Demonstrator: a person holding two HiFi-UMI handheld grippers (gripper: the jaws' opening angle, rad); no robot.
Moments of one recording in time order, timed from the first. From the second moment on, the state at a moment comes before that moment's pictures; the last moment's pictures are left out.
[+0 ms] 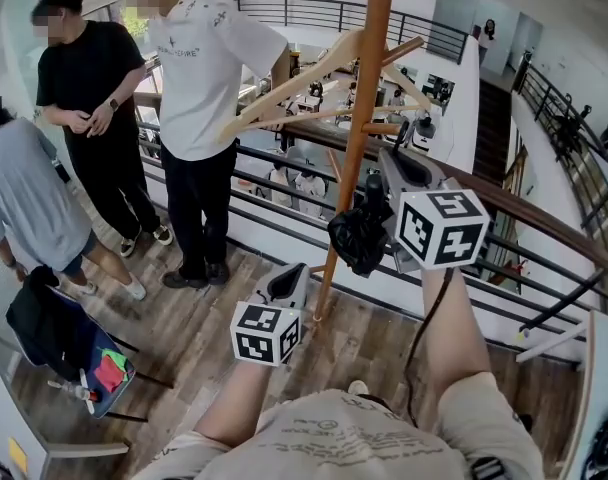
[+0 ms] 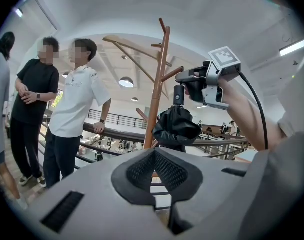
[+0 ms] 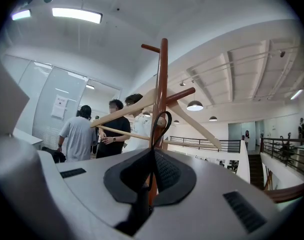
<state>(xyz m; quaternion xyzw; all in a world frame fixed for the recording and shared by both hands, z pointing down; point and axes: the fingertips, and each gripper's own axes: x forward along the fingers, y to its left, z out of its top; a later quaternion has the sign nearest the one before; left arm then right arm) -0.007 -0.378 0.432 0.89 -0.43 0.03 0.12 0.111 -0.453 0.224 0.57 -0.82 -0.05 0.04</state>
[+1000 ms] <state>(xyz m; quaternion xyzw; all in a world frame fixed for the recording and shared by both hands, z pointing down) -0.022 -0.371 0.438 0.89 -0.44 0.03 0.13 0.106 -0.456 0.220 0.58 -0.81 0.00 0.07</state>
